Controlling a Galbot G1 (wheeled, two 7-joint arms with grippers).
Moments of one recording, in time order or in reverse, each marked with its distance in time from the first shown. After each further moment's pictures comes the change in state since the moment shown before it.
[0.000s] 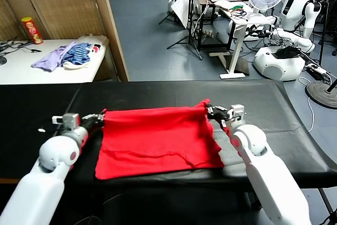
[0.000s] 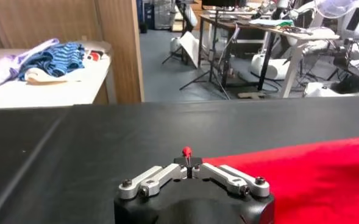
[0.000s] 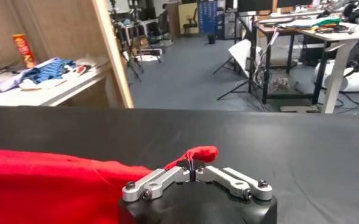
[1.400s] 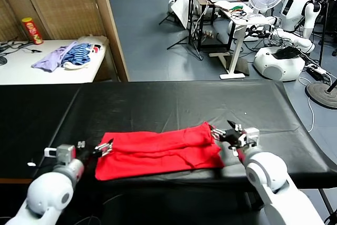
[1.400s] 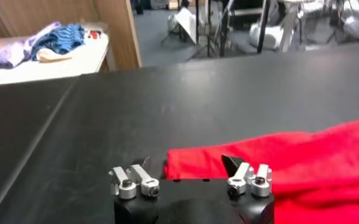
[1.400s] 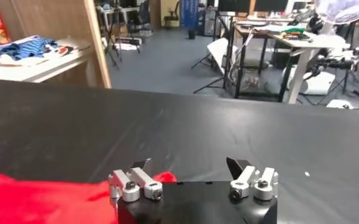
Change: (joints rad) left arm 0.228 -0.053 -0.056 -0.151 -0.053 -0.002 -0.067; right arm -0.083 0.063 0.032 0.028 -0.085 -0.005 0.102
